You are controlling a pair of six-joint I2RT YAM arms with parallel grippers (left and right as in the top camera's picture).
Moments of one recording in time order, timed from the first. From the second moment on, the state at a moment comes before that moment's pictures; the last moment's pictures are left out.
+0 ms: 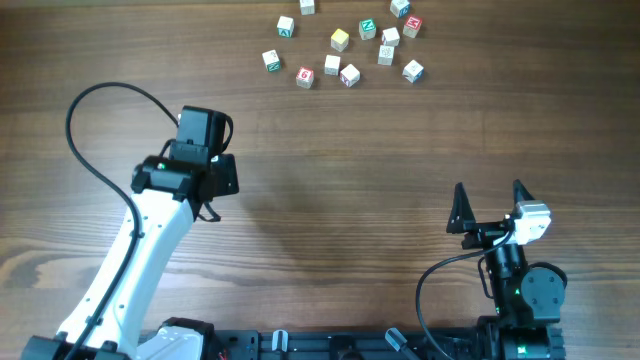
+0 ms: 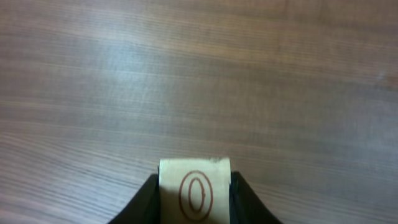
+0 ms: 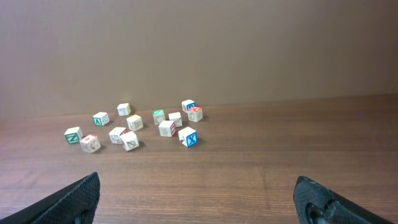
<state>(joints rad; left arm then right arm) -0.20 1.33 0.98 -0.83 -0.21 -0.29 0.00 0.01 0.01 0.00 -0.08 0.10</state>
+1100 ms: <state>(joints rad) -0.16 1.66 0.90 -0.53 -0.10 -0.08 0.00 0.01 0.01 0.00 -0.08 0.10</state>
